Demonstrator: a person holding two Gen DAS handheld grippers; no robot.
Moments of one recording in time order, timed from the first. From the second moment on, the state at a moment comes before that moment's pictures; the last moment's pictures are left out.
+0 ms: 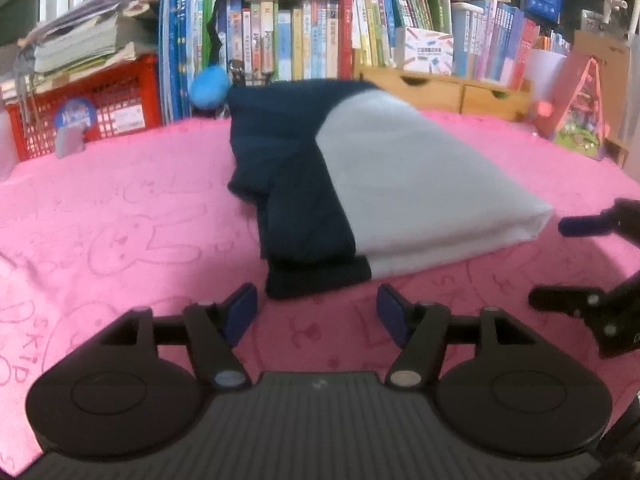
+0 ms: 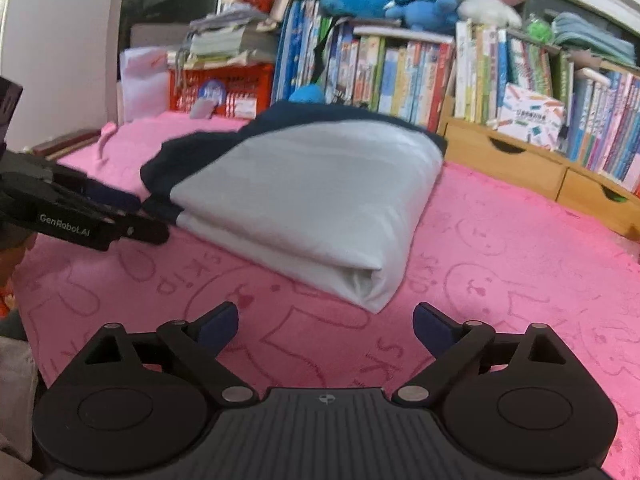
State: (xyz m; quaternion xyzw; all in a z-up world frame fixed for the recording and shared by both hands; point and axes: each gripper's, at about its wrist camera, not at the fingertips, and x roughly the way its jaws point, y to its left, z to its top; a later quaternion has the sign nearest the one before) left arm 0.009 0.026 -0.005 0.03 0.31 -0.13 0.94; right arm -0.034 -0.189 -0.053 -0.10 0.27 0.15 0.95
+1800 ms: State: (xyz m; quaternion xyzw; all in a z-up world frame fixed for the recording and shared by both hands) left arm 0.050 0.034 -0.012 0.07 0.32 -0.22 0.92; right arm 0.021 -0.212 -0.047 -0.08 0.33 0.20 0.92
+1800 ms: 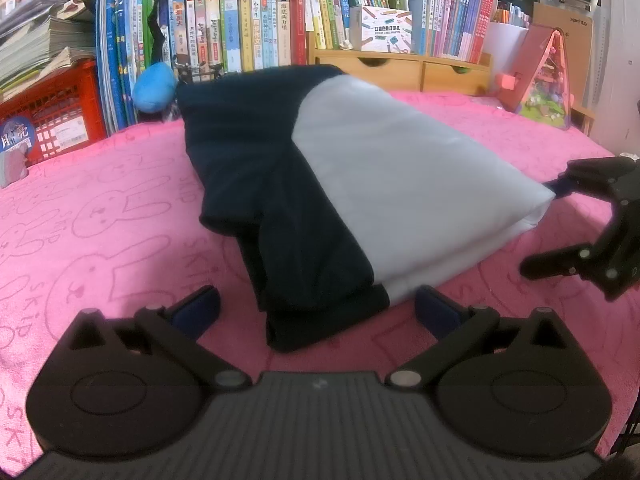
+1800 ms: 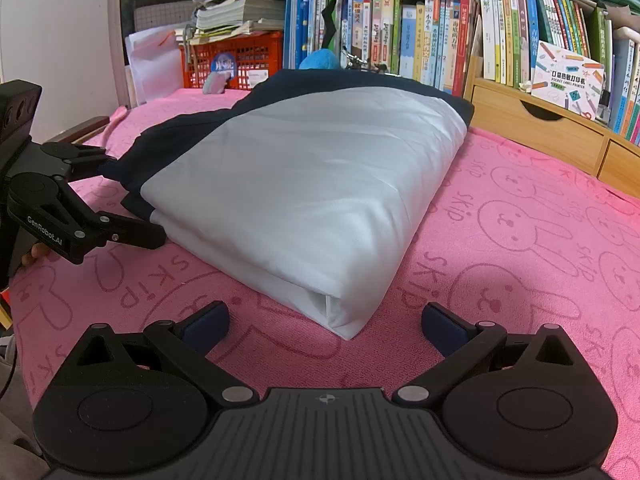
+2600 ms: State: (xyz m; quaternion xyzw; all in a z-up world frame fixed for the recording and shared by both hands) left arm 0.050 0.032 -0.012 0.07 0.32 -0.22 0.92; right arm 0.021 -0.212 -0.047 -0.08 0.33 0.20 0.92
